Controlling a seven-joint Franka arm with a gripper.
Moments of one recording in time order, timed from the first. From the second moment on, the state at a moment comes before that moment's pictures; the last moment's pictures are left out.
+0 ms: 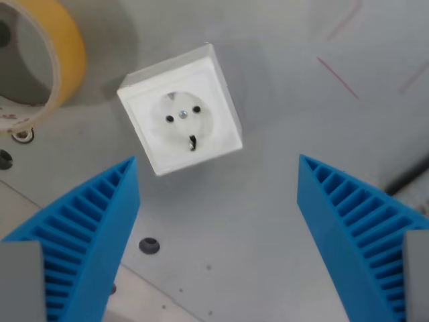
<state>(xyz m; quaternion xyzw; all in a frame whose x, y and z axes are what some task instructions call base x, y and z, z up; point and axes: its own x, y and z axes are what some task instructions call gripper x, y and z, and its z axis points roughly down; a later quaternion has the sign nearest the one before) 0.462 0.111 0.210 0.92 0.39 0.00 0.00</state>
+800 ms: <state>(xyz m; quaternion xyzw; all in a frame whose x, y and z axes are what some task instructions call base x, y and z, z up) 0.455 0.128 0.172 0.89 0.46 0.00 0.00</state>
